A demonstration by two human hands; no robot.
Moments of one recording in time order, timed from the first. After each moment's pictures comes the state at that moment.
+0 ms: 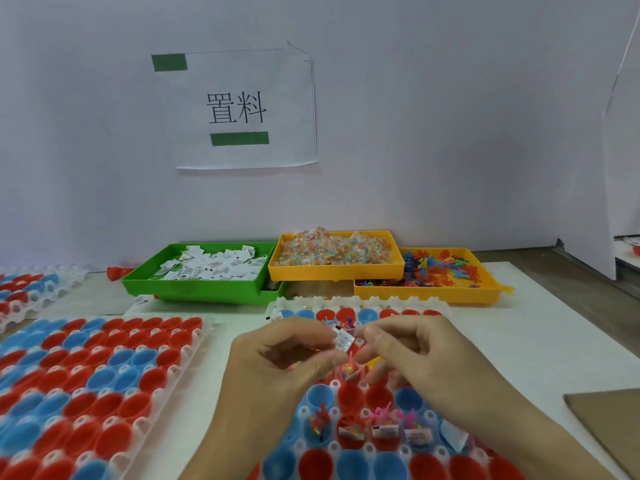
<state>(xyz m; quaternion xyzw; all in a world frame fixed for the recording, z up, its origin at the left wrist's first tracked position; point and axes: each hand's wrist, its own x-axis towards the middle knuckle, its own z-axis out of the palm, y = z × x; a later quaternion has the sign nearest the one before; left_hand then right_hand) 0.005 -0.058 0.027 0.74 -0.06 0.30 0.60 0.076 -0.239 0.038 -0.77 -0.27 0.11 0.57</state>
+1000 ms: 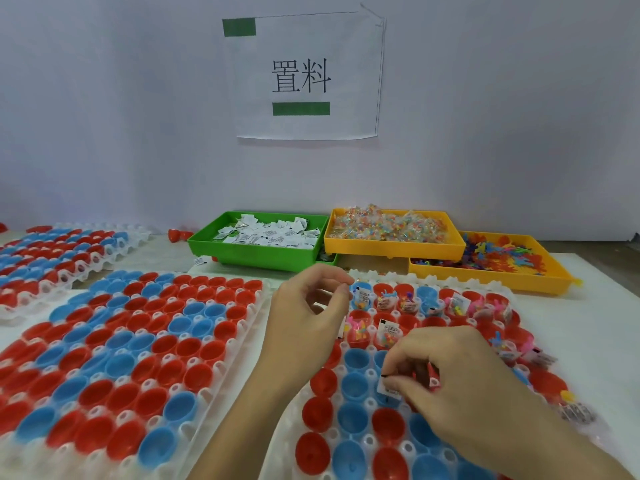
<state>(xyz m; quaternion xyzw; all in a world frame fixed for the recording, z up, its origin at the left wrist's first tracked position) 0.005 -0.017 0.021 0.79 0.05 0.32 0.52 0.038 -0.202 0.026 -0.84 -0.44 -0.01 0.33</state>
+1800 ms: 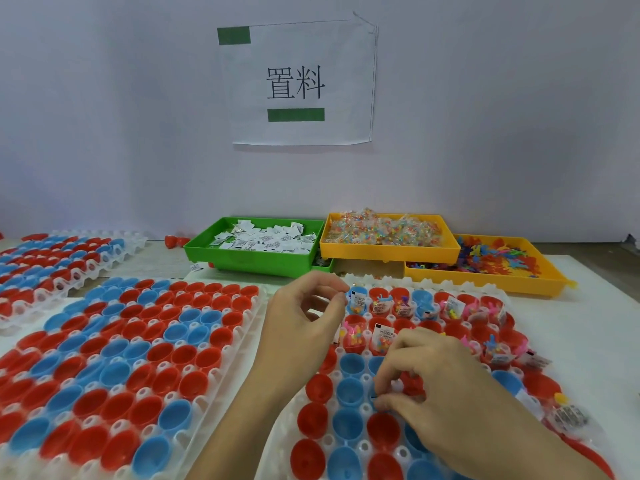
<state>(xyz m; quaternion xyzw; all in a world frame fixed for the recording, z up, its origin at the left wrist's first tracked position) 0.004 -0.016 0.021 0.79 0.04 0.31 0.52 0.042 -0.199 0.013 -0.87 -0.41 0.01 0.28</state>
